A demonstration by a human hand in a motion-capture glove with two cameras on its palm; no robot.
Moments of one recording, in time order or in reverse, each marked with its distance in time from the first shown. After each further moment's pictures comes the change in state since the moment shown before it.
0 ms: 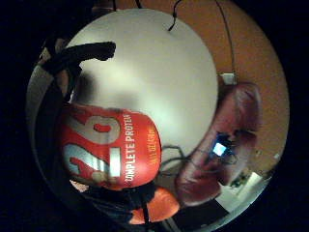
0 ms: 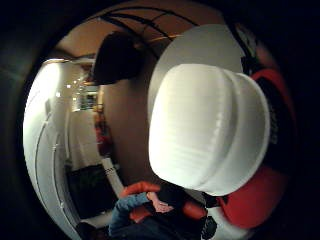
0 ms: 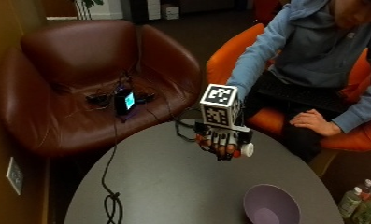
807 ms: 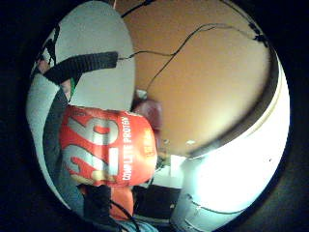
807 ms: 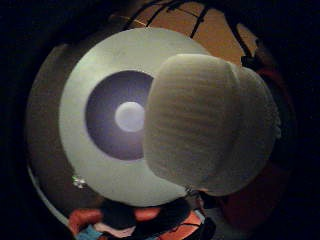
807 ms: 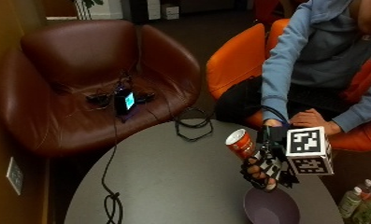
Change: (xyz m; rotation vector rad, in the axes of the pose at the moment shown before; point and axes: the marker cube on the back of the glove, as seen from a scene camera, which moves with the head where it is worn) arm -0.138 -0.043 0.010 0.004 1.167 -0.076
